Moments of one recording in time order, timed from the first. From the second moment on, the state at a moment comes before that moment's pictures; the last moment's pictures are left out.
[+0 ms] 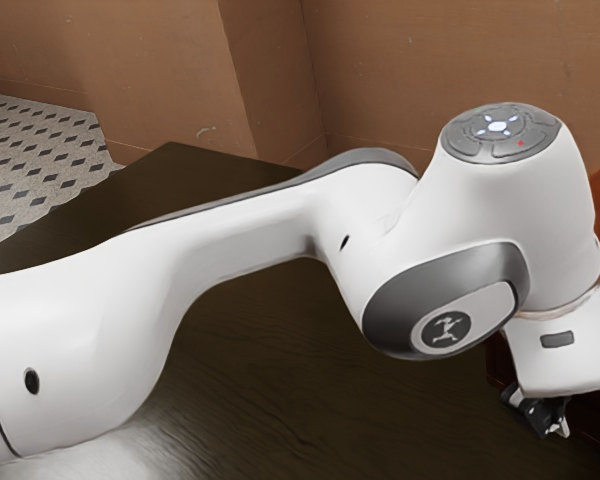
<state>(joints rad) -0.54 0.27 -0.06 -1.45 0.08 2.00 1.19</state>
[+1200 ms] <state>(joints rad) -0.57 0.01 -0.07 -1.80 0.07 2.12 1.13</state>
